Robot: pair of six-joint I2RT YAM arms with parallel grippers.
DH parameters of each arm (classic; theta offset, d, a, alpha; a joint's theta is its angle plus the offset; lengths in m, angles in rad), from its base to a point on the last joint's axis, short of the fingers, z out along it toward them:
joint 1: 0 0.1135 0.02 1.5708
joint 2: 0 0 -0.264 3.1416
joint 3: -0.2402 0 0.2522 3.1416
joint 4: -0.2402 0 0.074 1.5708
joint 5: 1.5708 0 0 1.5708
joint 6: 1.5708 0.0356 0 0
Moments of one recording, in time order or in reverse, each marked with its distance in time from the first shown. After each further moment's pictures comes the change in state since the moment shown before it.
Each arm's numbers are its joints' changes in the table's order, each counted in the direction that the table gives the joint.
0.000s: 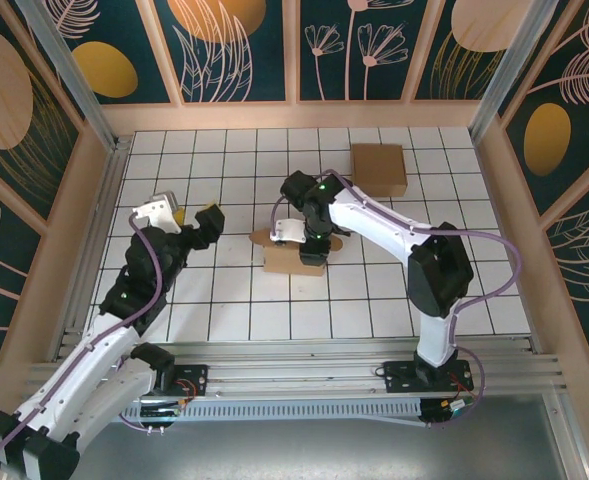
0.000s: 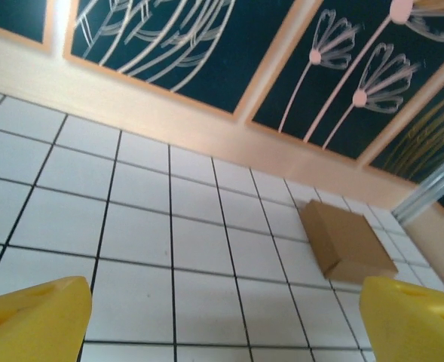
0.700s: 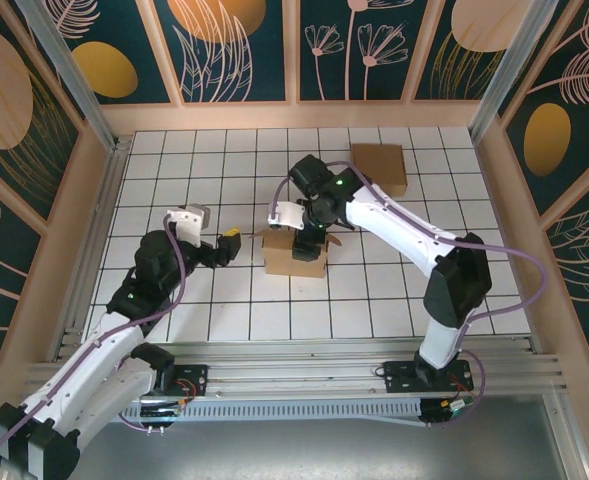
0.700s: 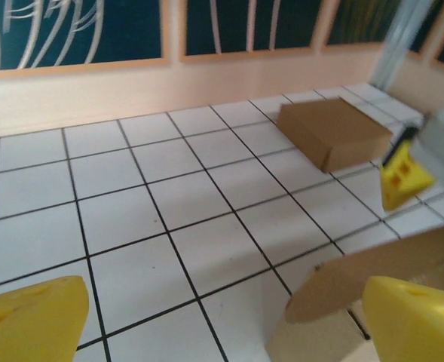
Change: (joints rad) left arm 0.000 -0.031 0.043 -0.013 0.242 0.431; right arm -0.021 0.126 0.003 0.140 -0.142 0.001
